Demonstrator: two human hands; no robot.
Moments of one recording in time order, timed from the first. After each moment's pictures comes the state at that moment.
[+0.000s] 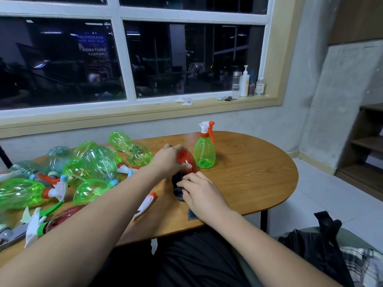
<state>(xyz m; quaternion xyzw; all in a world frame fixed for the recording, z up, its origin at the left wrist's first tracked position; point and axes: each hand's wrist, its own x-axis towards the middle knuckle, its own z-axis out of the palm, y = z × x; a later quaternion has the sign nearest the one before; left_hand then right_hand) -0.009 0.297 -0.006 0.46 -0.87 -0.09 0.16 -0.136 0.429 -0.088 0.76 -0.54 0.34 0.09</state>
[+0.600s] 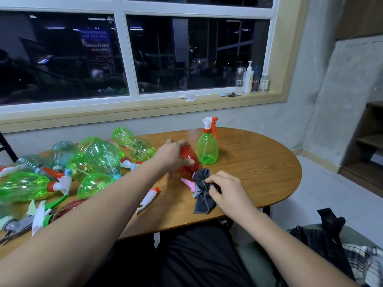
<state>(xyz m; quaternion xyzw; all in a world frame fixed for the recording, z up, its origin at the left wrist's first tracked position) -0.010 0.296 -0.002 0.48 -0.86 -0.11 0.14 -0.187 0.457 -0.093 0.69 -0.62 0.39 -0.01</state>
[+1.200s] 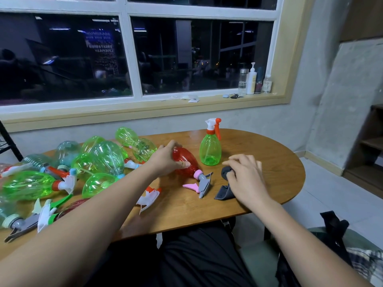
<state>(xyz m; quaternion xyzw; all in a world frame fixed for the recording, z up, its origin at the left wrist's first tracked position) 0.019 0.286 -0.020 0.50 -0.82 -0.20 0.21 -0.216 0.448 -0.063 0.62 -0.70 0.34 0.11</state>
